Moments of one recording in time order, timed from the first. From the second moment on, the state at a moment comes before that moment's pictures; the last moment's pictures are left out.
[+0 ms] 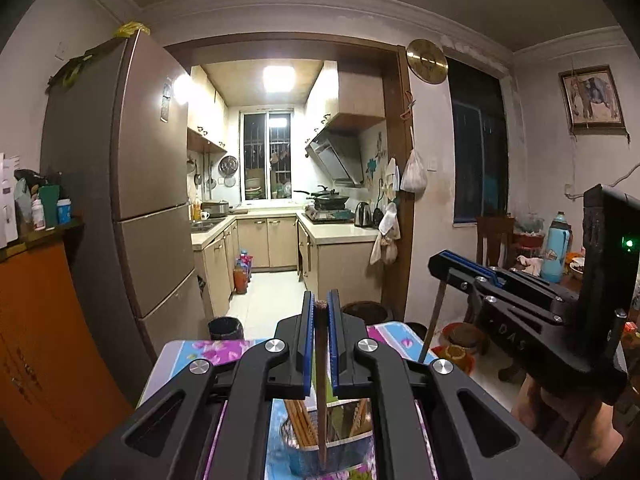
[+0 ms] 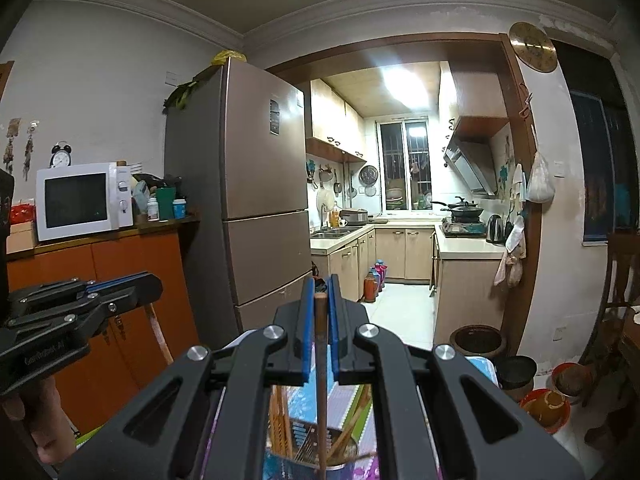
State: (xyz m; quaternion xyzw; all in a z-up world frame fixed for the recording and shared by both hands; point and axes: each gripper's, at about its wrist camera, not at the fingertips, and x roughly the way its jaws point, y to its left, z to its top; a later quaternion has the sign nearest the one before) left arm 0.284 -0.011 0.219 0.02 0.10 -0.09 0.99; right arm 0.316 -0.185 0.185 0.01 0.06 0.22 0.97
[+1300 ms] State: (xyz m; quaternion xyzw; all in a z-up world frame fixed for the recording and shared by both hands) left arm 0.400 0.002 0.139 0.00 0.16 -0.08 0.98; right arm 0.404 -0.168 0.134 0.02 0.14 0.22 0.97
